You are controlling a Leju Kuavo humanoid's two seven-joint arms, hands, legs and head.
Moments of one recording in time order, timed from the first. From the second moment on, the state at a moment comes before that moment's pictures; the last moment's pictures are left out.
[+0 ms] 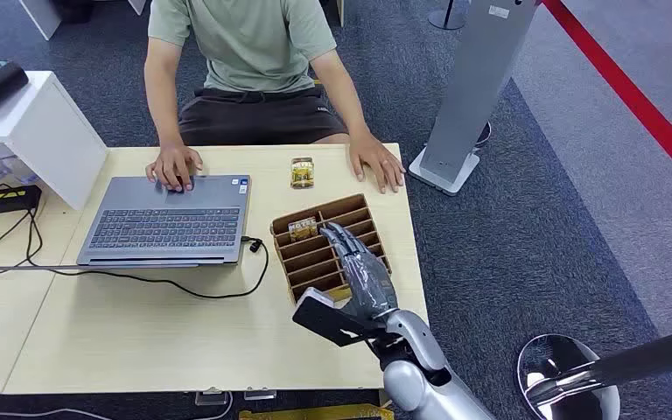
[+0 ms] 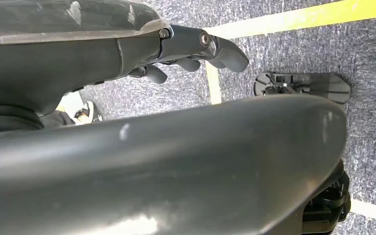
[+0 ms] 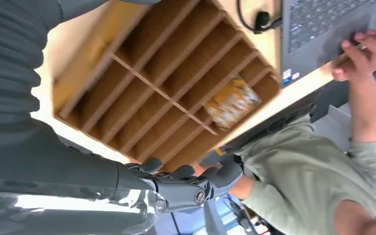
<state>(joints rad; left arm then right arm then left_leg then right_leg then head) -0.10 0.04 -1.13 -0.21 1.26 0.09 0.15 -0.30 0.00 0.61 -1.40 0.83 -0.21 0.20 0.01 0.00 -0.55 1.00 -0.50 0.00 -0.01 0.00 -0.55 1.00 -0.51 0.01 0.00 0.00</state>
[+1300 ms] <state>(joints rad) -0.13 0.04 -1.19 -0.21 1.23 0.07 0.15 -0.75 0.17 0.90 -0.93 1.04 -0.09 0.58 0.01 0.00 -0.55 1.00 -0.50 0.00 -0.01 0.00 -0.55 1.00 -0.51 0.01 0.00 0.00</state>
